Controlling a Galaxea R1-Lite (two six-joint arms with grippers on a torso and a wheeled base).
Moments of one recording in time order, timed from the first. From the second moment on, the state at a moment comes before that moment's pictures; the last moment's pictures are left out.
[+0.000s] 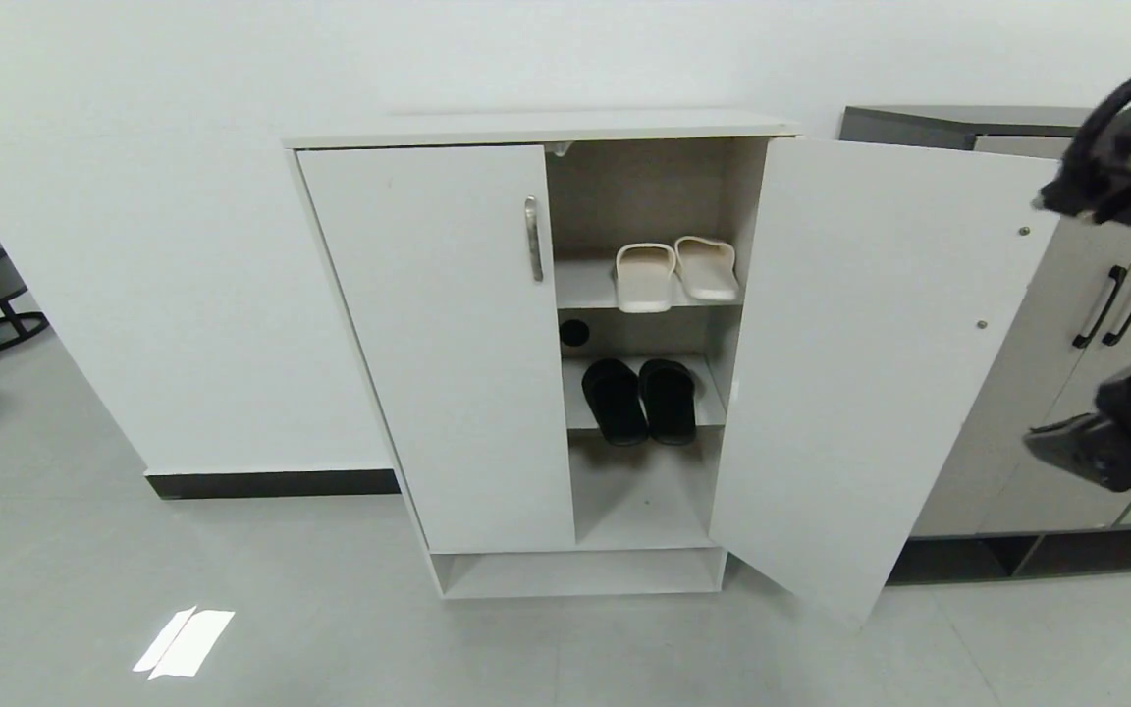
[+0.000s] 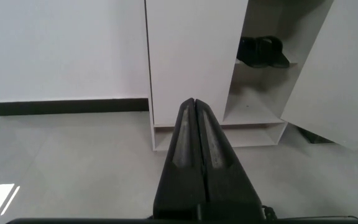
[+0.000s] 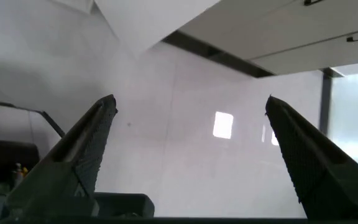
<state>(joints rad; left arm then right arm) 0.00 0.00 0.00 0.00 -0.01 -0.02 1.01 1.62 -2.00 1.56 -0.90 0.44</state>
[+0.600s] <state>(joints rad) 0.00 0.00 0.00 0.00 -0.01 -0.02 0.83 1.04 -1.84 1.51 -0.87 0.44</state>
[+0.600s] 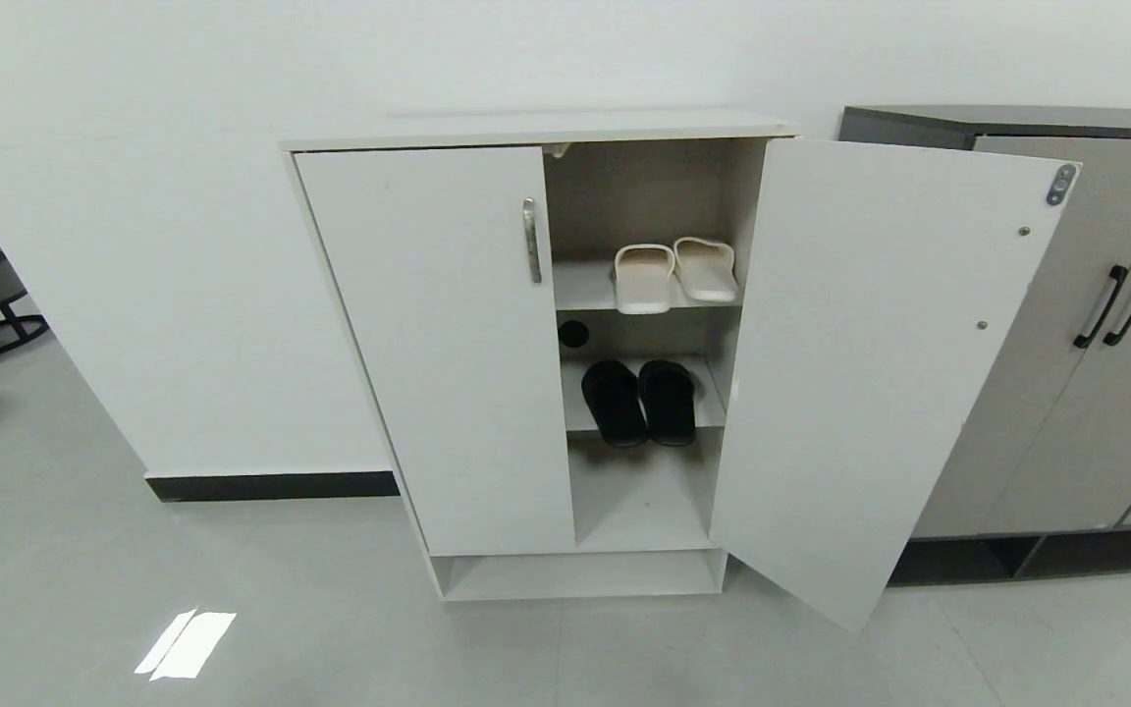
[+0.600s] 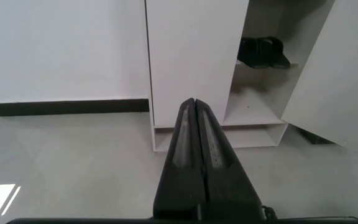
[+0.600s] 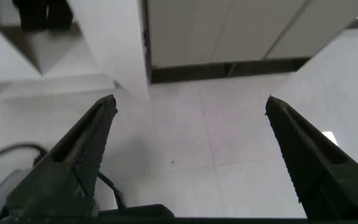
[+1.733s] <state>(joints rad) 0.00 0.00 0.00 0.00 -0.01 -0.02 0.29 0.63 -0.14 -0.28 -0.45 -0.01</state>
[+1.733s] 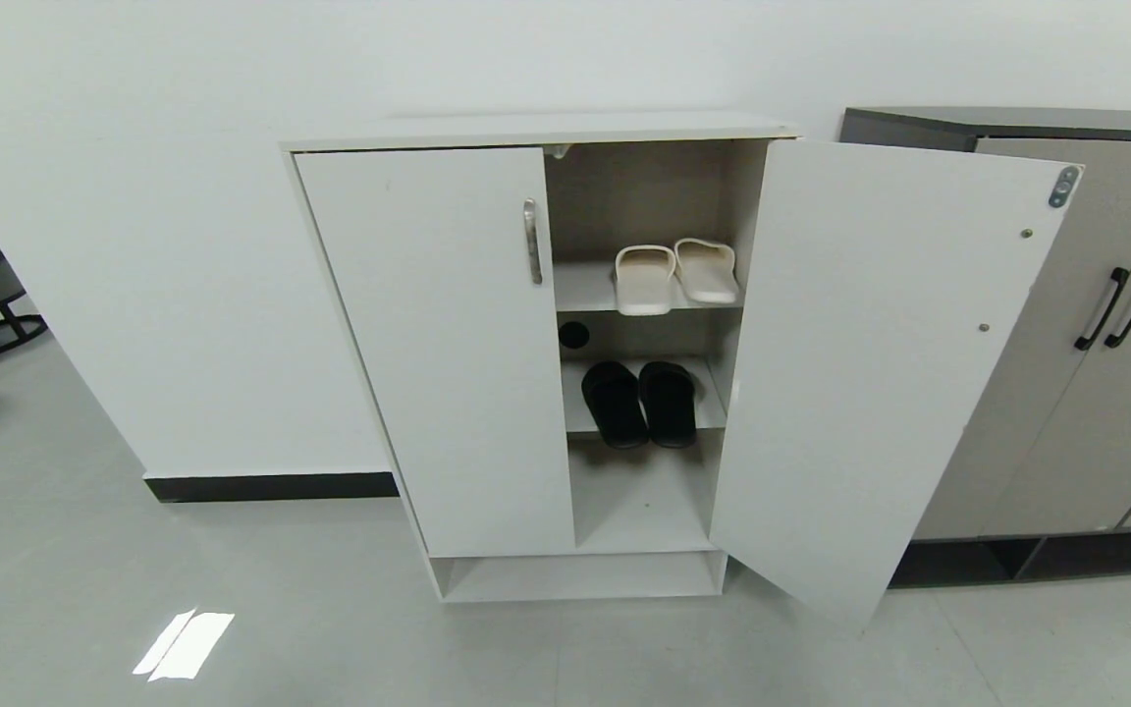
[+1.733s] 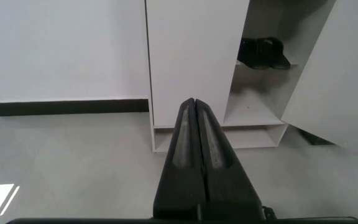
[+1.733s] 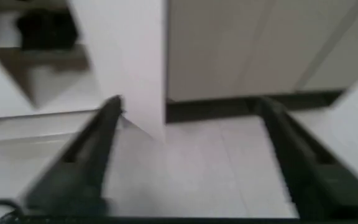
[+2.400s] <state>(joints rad) 0.00 0.00 0.00 0.00 -0.01 -0.02 0.10 0.31 -0.06 0.03 -0.38 0.02</state>
